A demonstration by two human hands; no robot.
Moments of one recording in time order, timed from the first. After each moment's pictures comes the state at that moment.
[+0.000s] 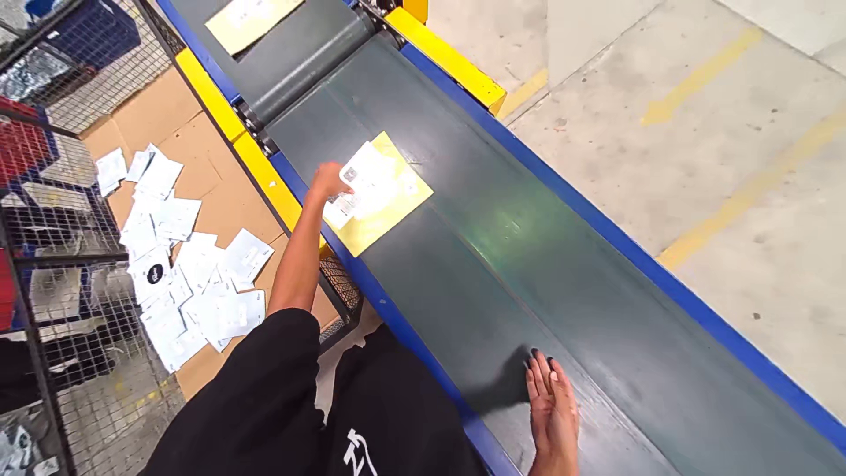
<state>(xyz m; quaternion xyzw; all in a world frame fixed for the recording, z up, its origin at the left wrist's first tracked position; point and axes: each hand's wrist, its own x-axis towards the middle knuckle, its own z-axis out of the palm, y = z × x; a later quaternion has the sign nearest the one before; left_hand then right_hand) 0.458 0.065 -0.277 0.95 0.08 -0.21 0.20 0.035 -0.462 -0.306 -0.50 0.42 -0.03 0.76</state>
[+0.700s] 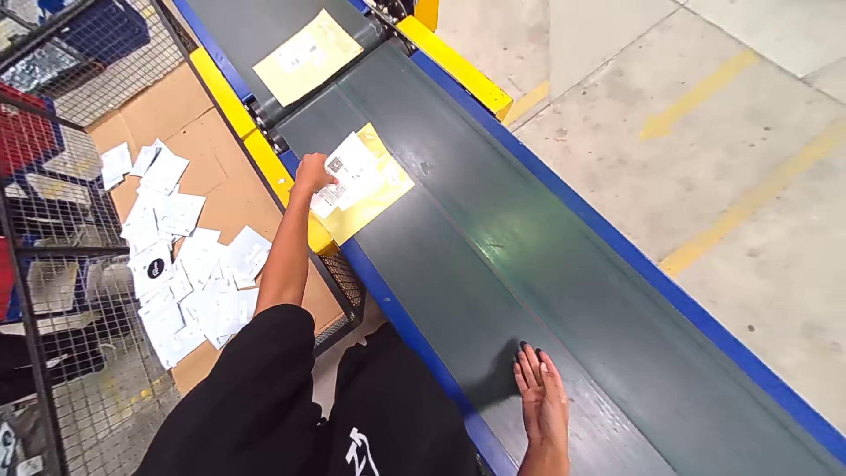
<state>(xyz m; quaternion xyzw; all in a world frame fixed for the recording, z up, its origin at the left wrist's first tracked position) 0.452 0.119 -0.257 0.96 0.13 -0.16 0.16 0.045 -0.442 -0.305 -0.49 0.42 0.00 0.76</state>
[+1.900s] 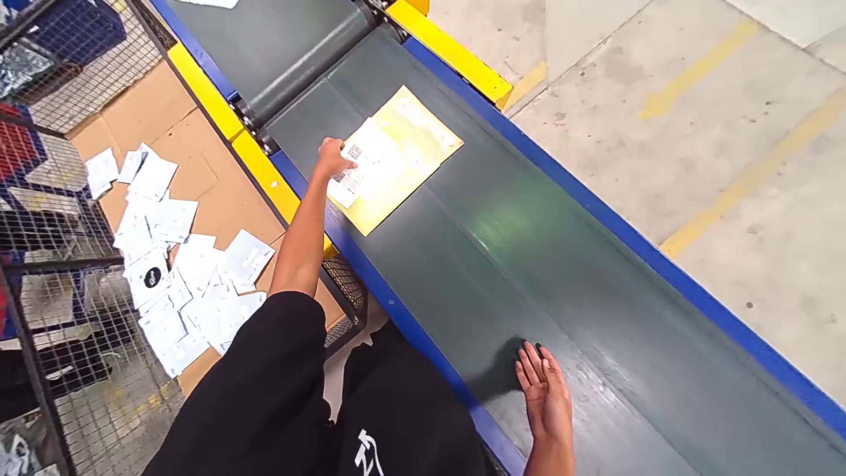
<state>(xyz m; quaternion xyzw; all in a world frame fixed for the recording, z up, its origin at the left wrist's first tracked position) 0.516 0.092 -0.305 0.95 0.09 -0.15 0.26 0.048 -0.427 -0.301 -0.50 0.45 0.02 0.74</state>
